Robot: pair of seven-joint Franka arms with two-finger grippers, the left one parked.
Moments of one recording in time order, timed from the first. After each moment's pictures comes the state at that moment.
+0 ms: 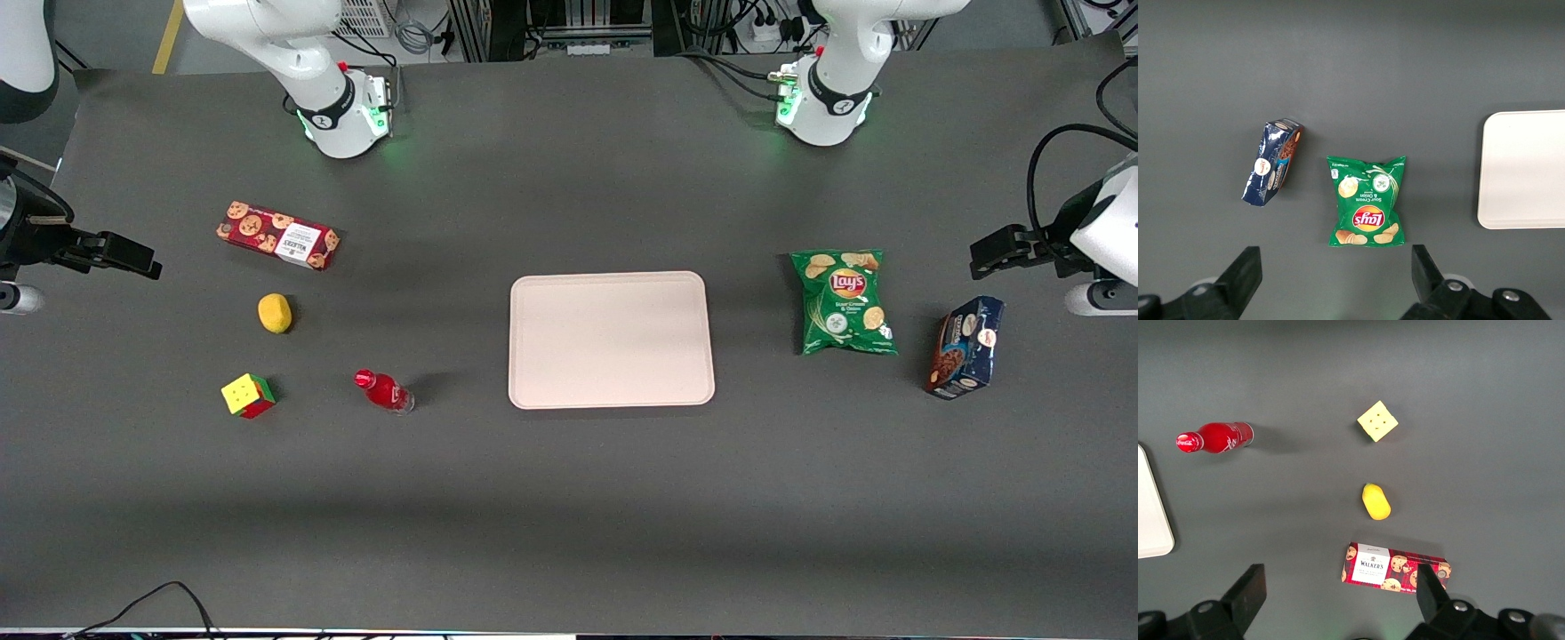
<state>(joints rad) 0.04 0.01 -0.10 -1.65 -0.02 1.56 0.07</state>
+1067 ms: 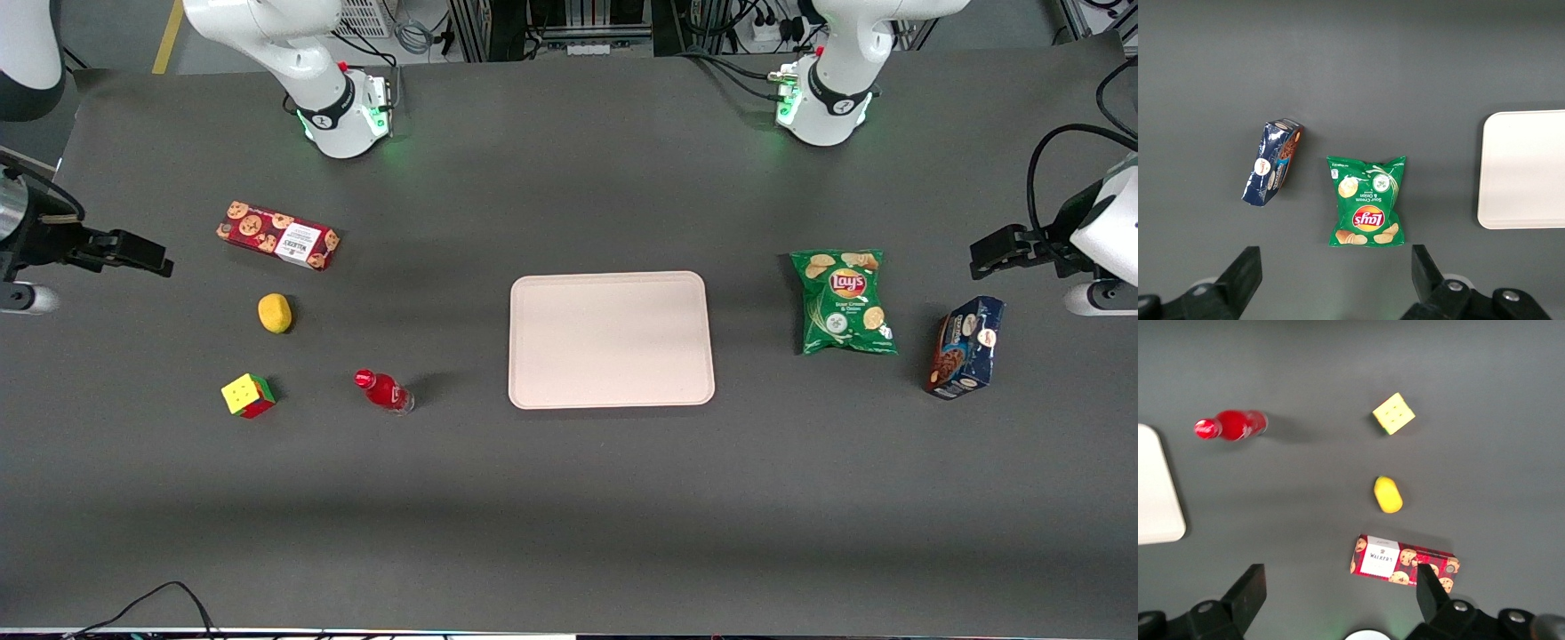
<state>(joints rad) 0.07 0.02 -0.09 -1.63 0.00 1.52 0.07</state>
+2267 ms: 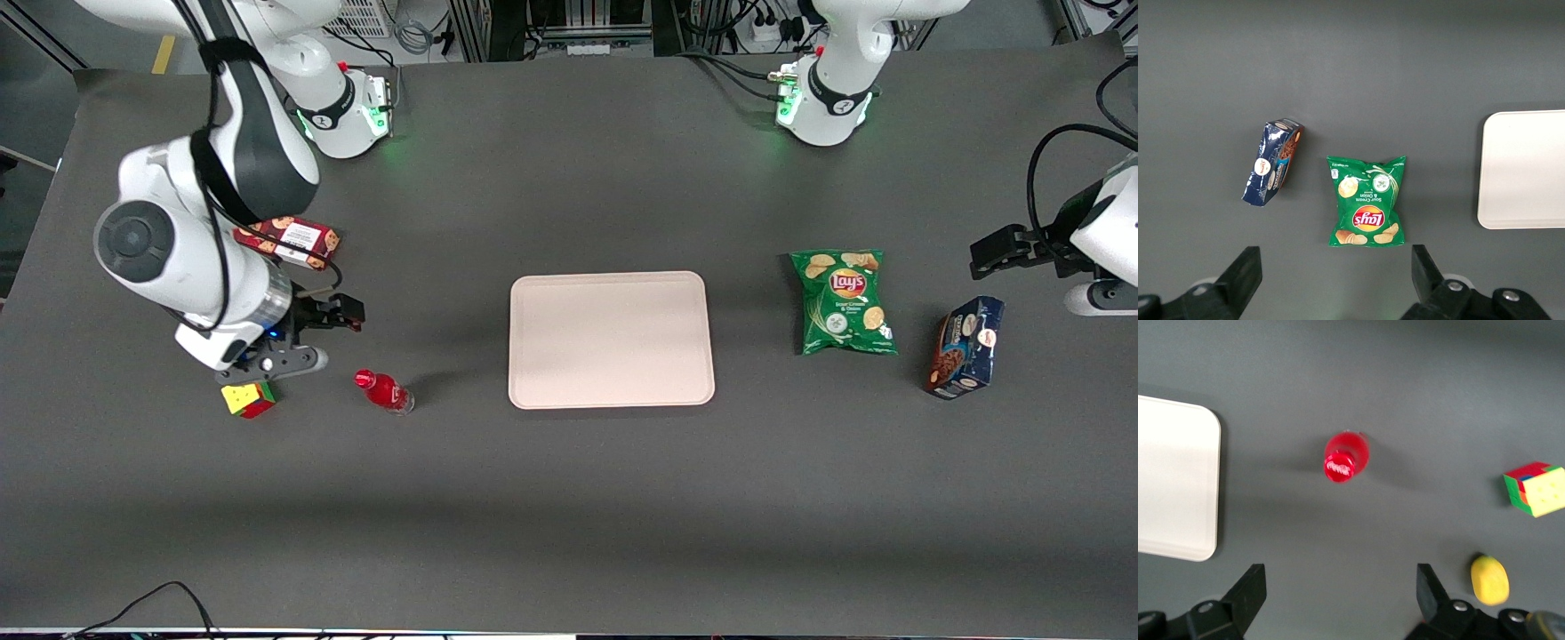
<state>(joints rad) 0.32 0.23 -0.06 -1.75 0.04 1.89 0.07</state>
